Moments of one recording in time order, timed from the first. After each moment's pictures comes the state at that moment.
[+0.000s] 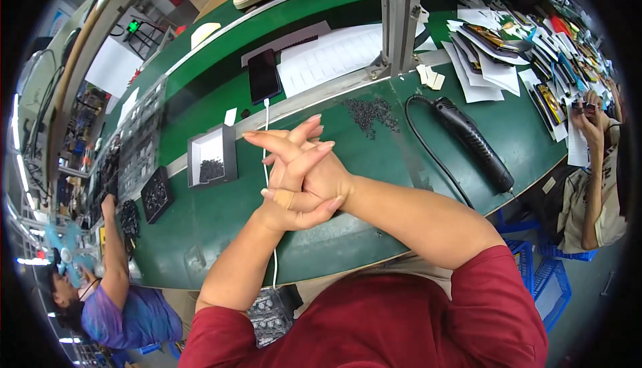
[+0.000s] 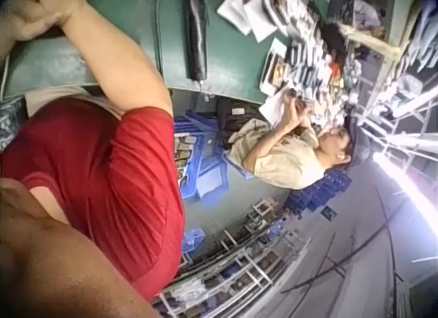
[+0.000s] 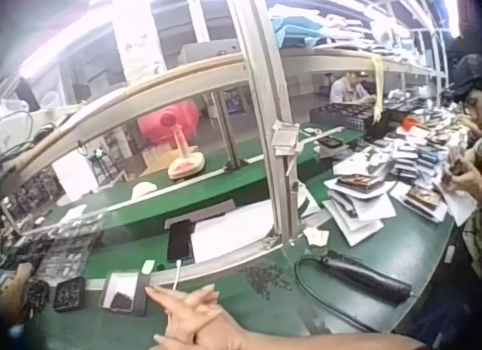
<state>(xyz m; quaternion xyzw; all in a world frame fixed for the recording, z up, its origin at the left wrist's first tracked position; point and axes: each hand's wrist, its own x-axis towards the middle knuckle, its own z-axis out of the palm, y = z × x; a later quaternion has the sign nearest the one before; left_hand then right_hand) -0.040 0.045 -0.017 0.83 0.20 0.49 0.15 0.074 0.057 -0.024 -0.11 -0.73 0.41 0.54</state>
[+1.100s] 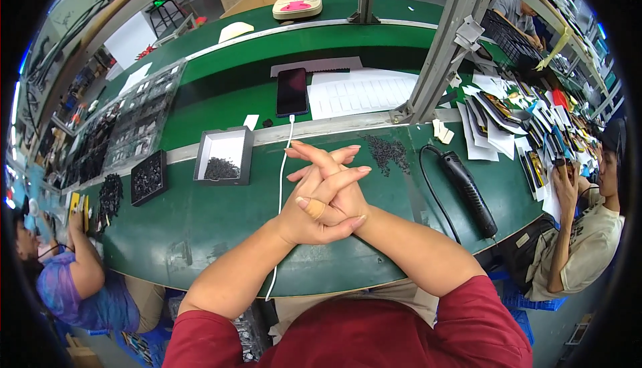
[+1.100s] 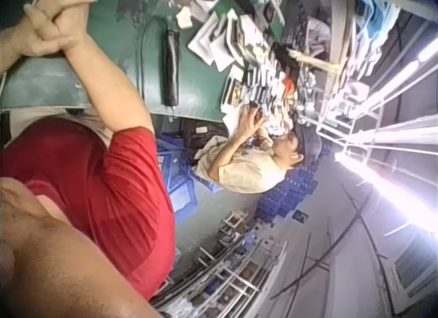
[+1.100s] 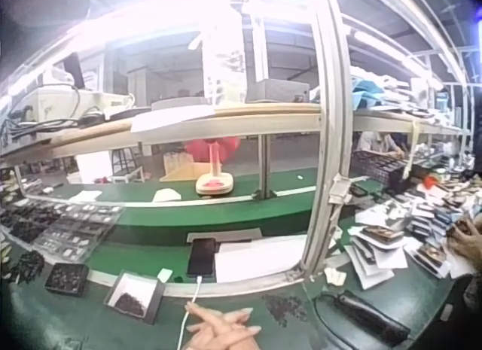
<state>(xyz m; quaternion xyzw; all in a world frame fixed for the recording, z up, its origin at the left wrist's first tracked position) -0.047 0.027 -0.007 0.80 0.27 0.50 0.20 0.068 0.061 -0.030 -0.10 -0.73 0.43 0.52</state>
